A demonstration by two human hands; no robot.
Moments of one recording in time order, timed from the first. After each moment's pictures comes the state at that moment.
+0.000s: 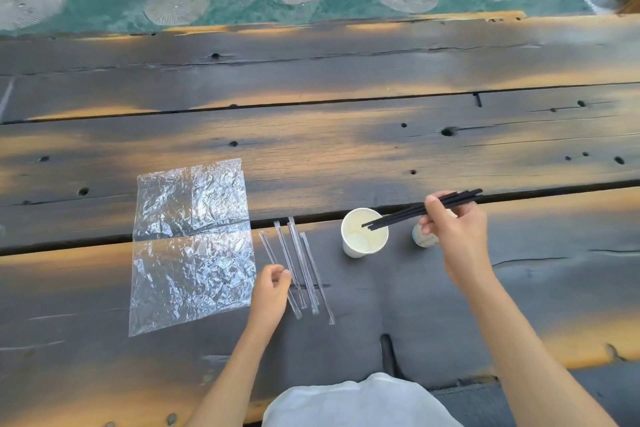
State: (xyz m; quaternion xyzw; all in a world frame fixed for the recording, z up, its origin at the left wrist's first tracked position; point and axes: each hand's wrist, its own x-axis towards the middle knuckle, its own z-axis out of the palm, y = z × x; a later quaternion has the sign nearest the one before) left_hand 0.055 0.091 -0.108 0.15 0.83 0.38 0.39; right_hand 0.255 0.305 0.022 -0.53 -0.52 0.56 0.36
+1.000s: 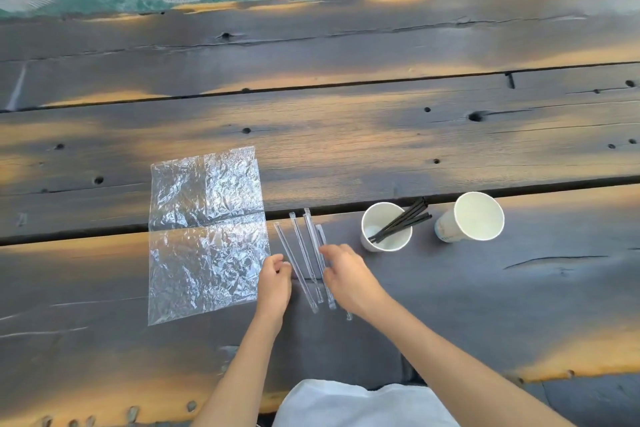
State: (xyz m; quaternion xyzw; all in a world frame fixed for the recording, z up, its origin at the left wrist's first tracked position) left_hand 0.033 0.097 -0.121 0.02 0.82 0.40 0.41; right_hand 0.150 0.199 -0.044 -0.41 -0.78 0.46 -0.10
